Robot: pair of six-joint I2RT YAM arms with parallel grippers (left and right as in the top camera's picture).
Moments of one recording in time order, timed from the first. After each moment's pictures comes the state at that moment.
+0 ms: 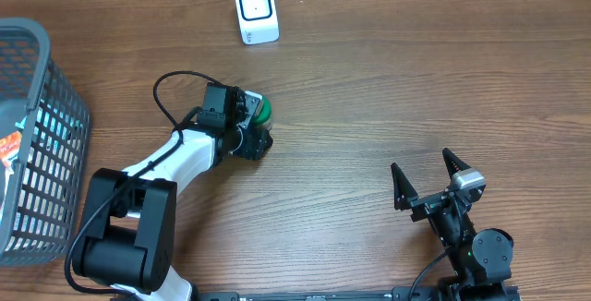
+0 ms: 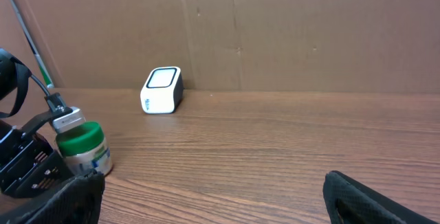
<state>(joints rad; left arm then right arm) -0.23 1.77 0.91 -0.26 0.17 0.09 0.13 0.01 0.02 -0.02 -0.17 0.11</state>
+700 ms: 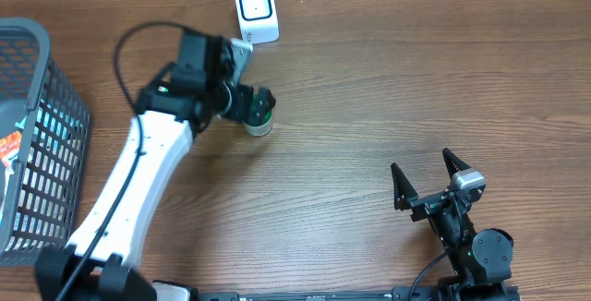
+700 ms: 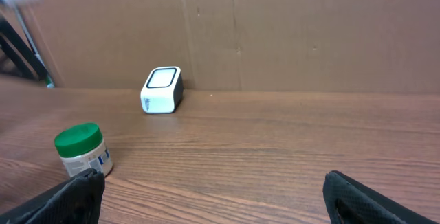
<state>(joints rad) -0.23 1.55 1.35 -0.79 0.16 0.05 0.13 0.01 0.02 -0.02 -0.17 0.11</state>
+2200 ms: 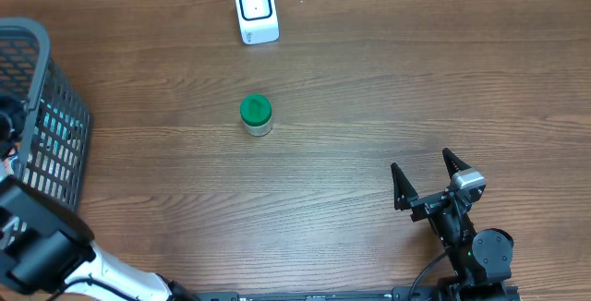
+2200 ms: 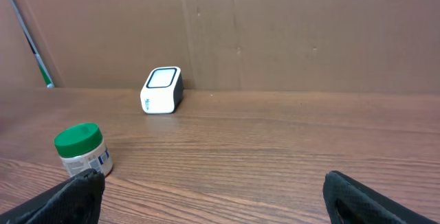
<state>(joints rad) 0.76 1.96 1.65 -0.86 0.09 -0.15 0.13 0.01 0.02 -0.02 -0.17 0.11</state>
